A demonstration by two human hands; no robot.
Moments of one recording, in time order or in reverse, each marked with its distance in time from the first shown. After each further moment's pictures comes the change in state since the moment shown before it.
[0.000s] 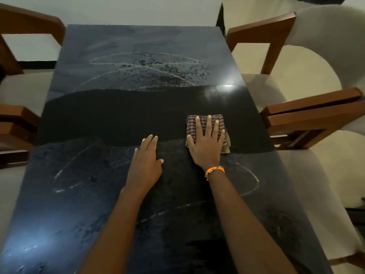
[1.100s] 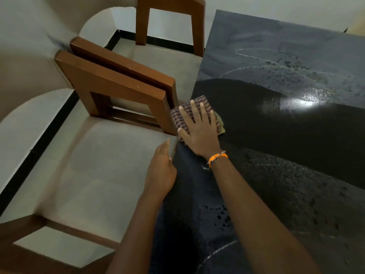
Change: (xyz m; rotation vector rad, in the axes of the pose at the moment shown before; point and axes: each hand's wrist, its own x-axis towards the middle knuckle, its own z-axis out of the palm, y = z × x) left_hand -0.087 -0.257 -0.121 -0.327 0.310 -0.366; right_hand -0.040 -0.352 0.076 0.016 -0.130 -0.731
